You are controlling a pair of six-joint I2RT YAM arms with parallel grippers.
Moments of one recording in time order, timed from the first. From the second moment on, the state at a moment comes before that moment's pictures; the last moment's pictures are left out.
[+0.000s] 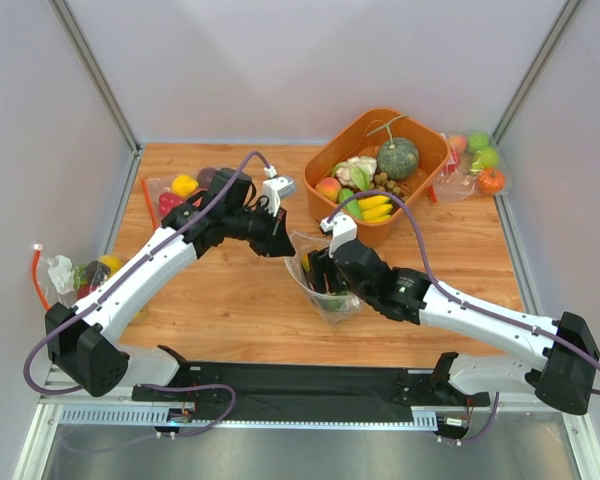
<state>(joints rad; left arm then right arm) -0.58 1.33 1.26 -0.67 0.59 -0.10 1.02 1.18 0.90 -0.31 0.34 0.37</state>
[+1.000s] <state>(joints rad) -0.60 1.37 1.27 -0.69 0.40 -0.09 0.96 0.96 0.97 -0.20 0.35 0.33</state>
